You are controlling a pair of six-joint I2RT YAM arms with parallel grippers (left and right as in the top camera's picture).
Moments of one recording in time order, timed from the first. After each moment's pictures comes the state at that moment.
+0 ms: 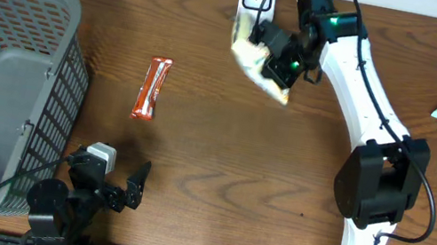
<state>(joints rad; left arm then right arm) 0.12 0.01 0.18 -0.58 0.48 -0.01 0.34 2.19 2.03 -1.08 -0.24 -0.63</state>
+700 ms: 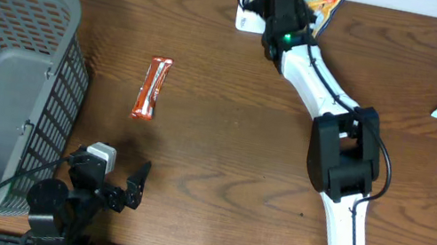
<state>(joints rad) 0.12 0.01 0.18 -0.58 0.48 -0.01 0.40 2.46 2.02 -0.25 0.61 -0.96</state>
